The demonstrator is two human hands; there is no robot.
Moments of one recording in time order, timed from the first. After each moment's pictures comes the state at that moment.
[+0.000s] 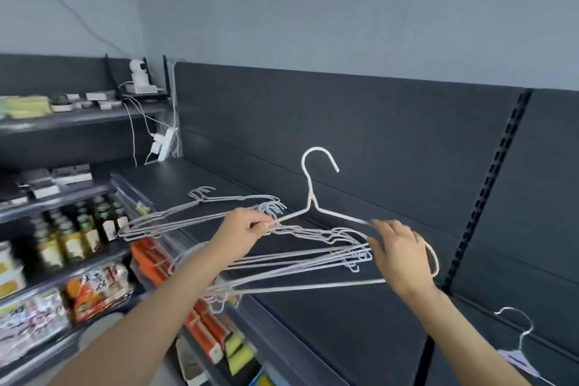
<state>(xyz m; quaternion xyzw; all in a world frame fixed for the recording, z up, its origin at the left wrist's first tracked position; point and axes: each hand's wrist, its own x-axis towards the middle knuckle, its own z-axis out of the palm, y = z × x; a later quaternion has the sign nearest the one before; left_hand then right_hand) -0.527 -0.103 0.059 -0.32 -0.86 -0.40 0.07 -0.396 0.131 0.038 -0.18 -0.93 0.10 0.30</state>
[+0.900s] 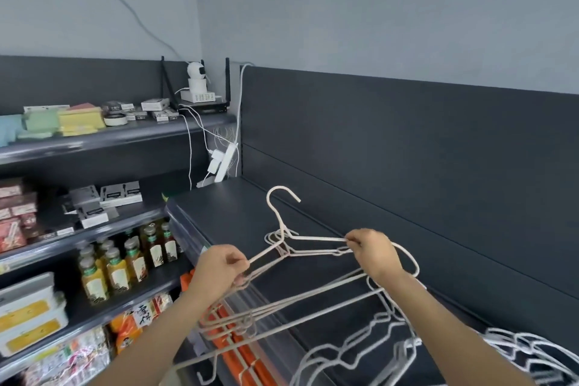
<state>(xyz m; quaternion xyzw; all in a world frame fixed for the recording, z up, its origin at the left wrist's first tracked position) -0.821 -0.293 0.016 -0.10 -0.86 -0.50 -0.01 -0.782 -0.017 0.025 -0.10 -0.96 0.20 0.15</state>
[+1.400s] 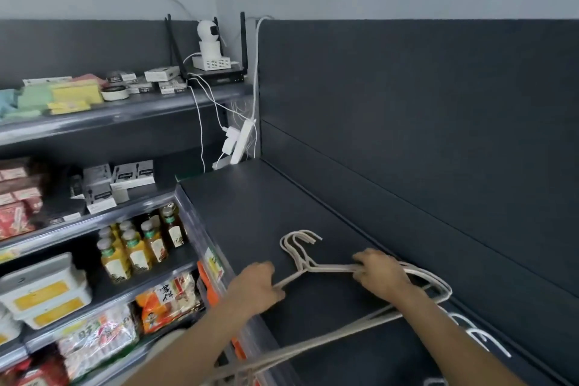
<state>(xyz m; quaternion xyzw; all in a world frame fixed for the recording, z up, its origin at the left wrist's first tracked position) -0.920 -0.228 -0.049 -0.10 -0.97 -0.18 -0.15 -0.911 0.020 -0.065 -0.02 -0.99 0.09 -0.06</state>
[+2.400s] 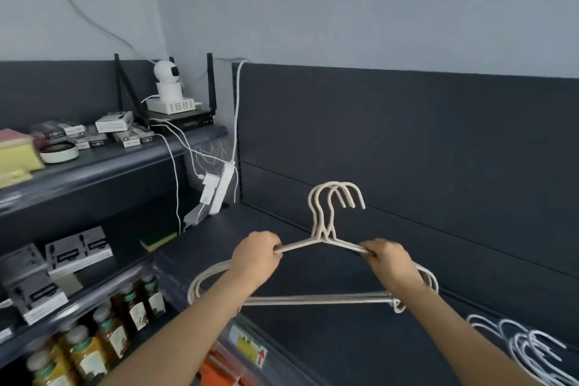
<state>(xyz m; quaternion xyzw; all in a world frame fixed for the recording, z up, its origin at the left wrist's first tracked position) -1.068 -0.296 0.028 -0.30 -0.93 -0.21 0.03 -0.952 -0.078 0.005 -0.18 -0.95 0.19 0.17</state>
